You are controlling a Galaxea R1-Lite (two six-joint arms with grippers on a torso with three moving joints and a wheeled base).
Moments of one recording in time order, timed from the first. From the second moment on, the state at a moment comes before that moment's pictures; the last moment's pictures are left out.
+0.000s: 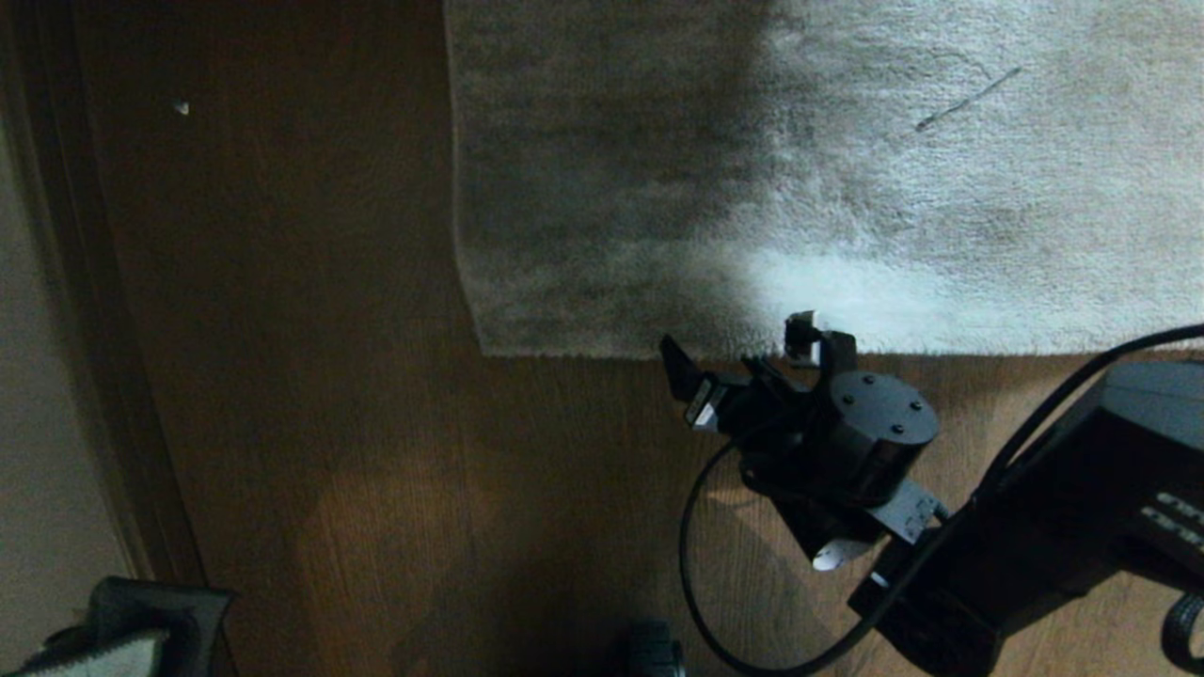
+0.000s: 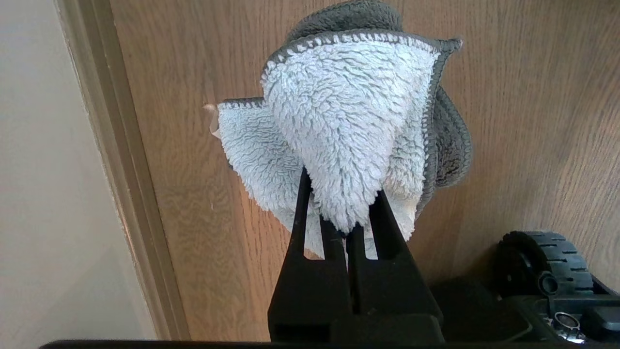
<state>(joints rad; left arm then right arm) 0.00 0.00 0.00 -0.01 -0.01 -0.01 0.74 2.07 -0.72 -1.52 -0.43 0.29</state>
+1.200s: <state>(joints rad) 0.00 0.00 0.00 -0.01 -0.01 -0.01 0.74 2.07 -0.85 -1.52 -0.44 0.33</state>
